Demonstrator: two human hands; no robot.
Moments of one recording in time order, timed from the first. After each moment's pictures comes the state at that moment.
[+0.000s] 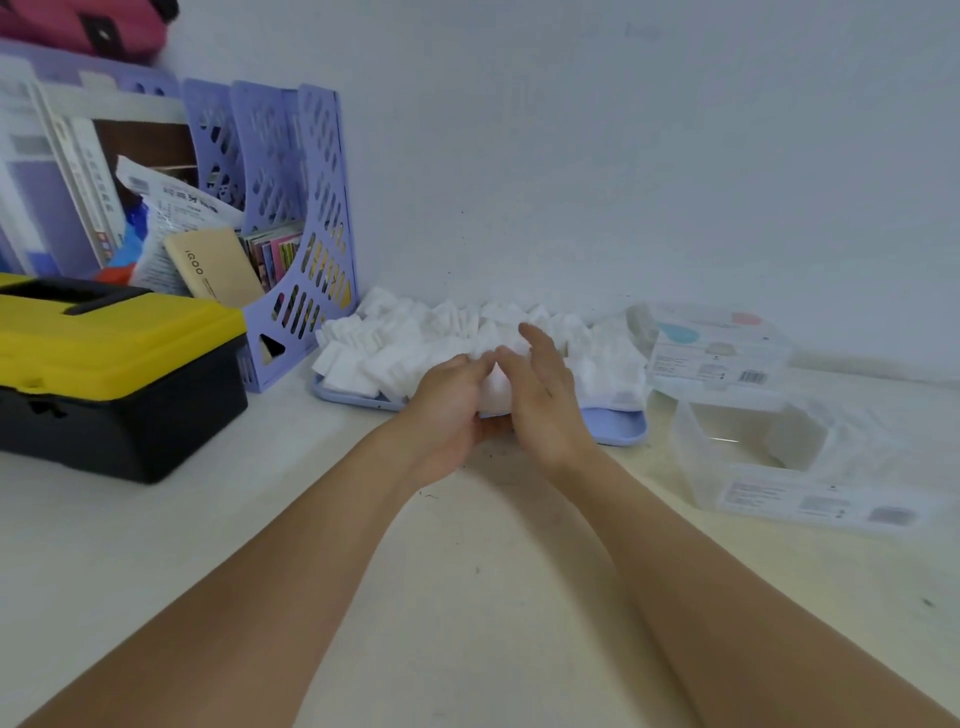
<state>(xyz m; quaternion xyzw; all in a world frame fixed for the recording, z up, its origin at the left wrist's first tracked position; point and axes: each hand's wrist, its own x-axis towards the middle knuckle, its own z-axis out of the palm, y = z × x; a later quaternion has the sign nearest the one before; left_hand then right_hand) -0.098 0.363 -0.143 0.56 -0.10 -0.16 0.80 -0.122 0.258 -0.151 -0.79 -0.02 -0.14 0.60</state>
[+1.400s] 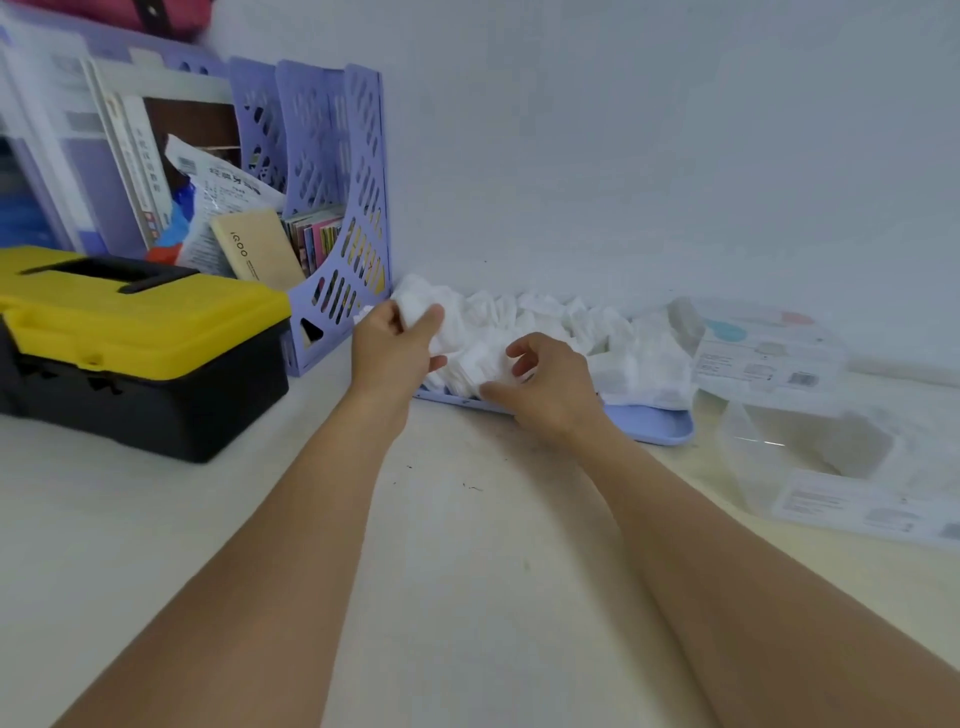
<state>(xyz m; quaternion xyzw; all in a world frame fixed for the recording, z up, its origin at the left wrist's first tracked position) -0.055 0.432 -0.139 0.64 0.02 0.15 0.75 -0.075 0.268 -0.162 -0.89 -0.01 -0.18 0.42</state>
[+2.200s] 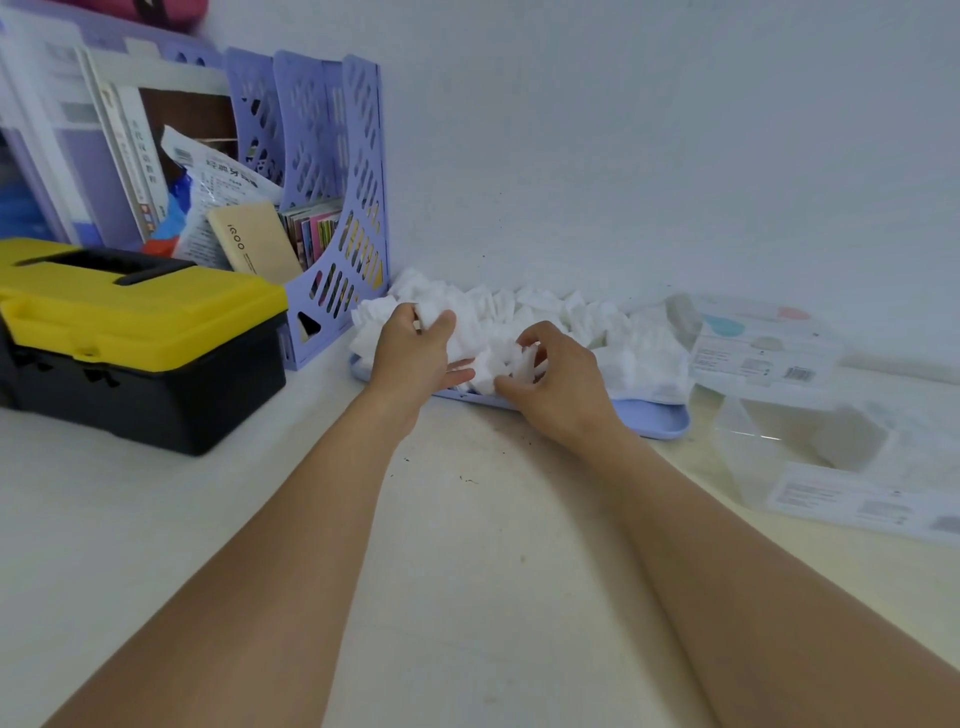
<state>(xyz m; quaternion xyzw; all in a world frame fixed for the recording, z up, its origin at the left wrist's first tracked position) -0.054 0.418 -0.145 0.65 0.02 0.07 0.76 -0.078 0.256 -0.170 -0.90 -0.05 -0.20 0.38</state>
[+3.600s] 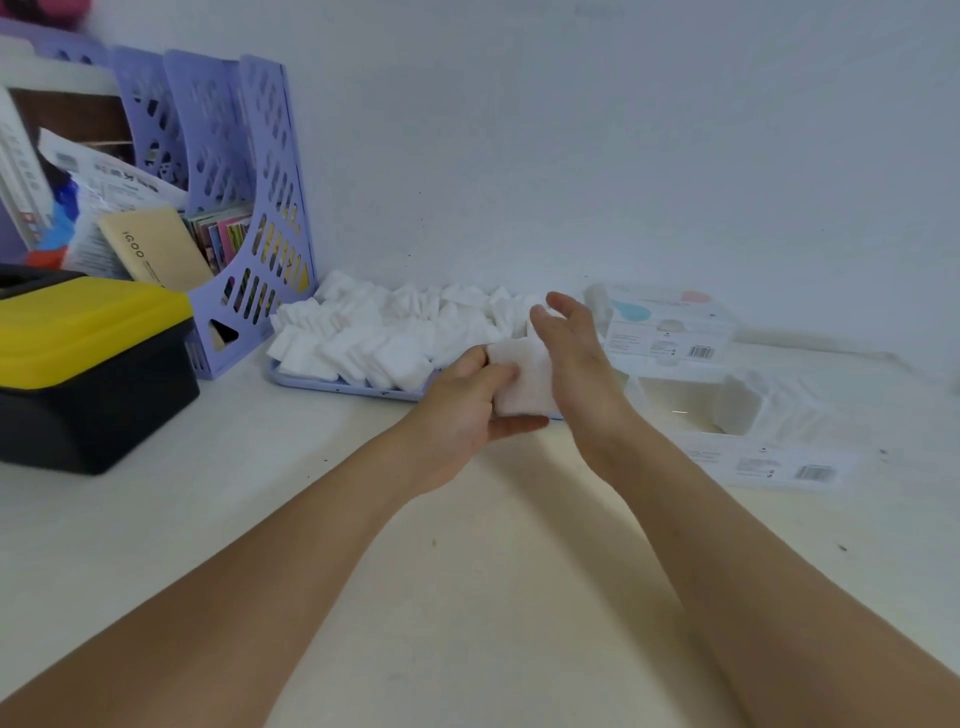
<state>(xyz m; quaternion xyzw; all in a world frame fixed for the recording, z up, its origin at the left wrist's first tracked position) -0.128 0.332 -0.148 0.57 -0.16 -0.19 0.78 -0.157 0.208 -0.124 -0.74 0.02 -0.15 0.66</state>
